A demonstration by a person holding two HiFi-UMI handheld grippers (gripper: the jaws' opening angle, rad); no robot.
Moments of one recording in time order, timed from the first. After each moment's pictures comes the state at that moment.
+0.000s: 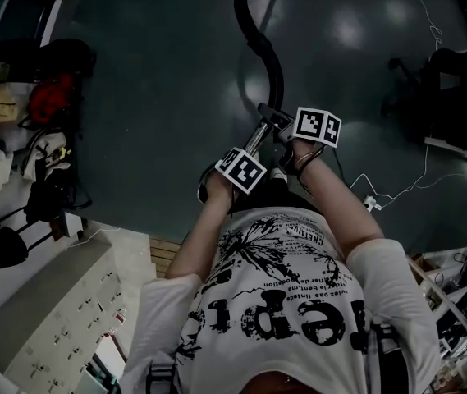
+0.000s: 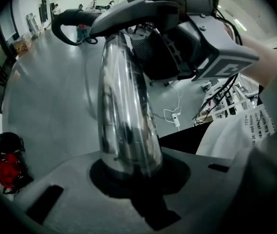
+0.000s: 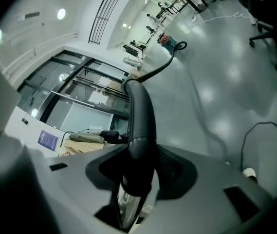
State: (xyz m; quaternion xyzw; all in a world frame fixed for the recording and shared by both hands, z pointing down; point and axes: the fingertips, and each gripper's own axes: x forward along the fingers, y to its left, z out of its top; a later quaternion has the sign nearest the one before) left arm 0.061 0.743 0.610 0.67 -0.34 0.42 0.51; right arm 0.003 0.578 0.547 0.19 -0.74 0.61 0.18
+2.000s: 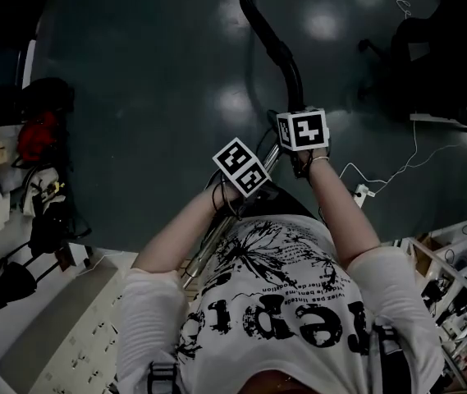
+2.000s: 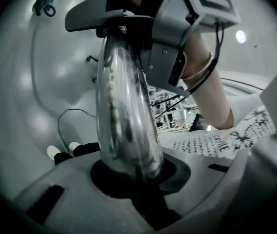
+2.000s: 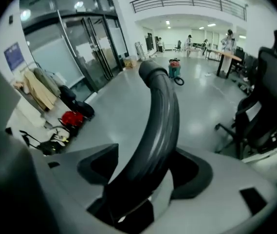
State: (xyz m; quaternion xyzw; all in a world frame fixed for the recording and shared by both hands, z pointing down) left arm 0.239 0.705 0.509 0.75 -0.07 0.26 0.60; right arm 0.175 0.497 0.513 0.33 -0.79 0.28 0.44
